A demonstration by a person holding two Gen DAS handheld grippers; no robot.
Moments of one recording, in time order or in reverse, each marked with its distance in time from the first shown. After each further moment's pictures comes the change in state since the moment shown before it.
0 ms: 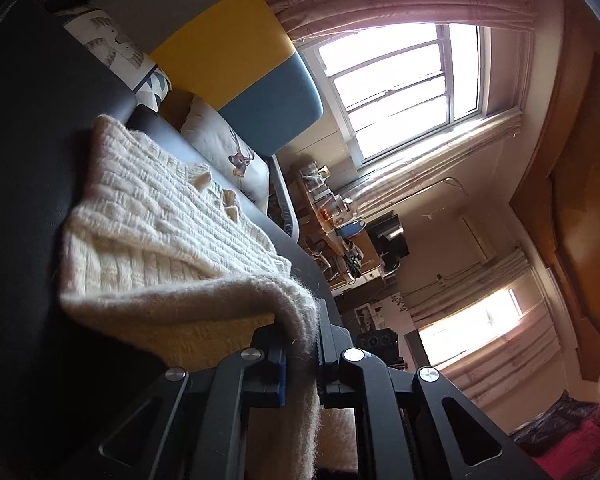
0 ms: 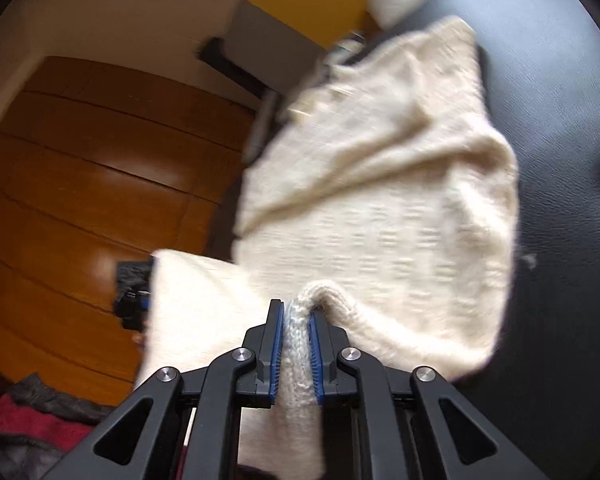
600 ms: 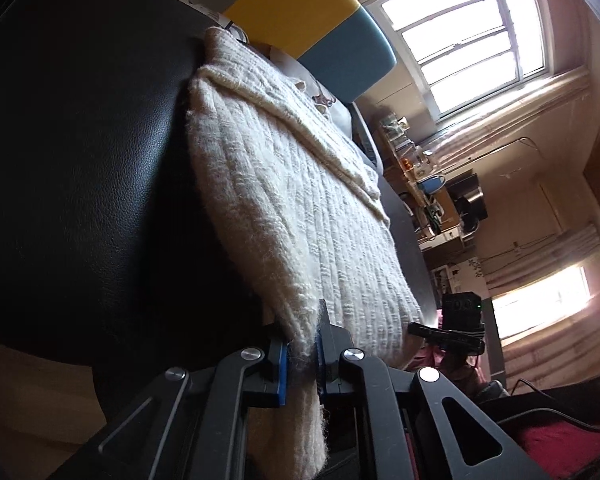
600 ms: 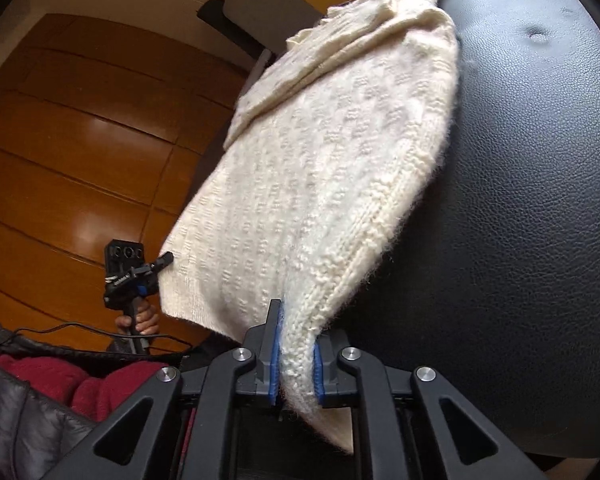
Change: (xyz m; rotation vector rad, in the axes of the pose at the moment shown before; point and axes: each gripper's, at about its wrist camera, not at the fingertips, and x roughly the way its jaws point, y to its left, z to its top) left arm -0.057 0.003 -0.138 -0.027 0.107 0.280; right arm -0.035 0.010 -0.126 -0.098 0.024 0.029
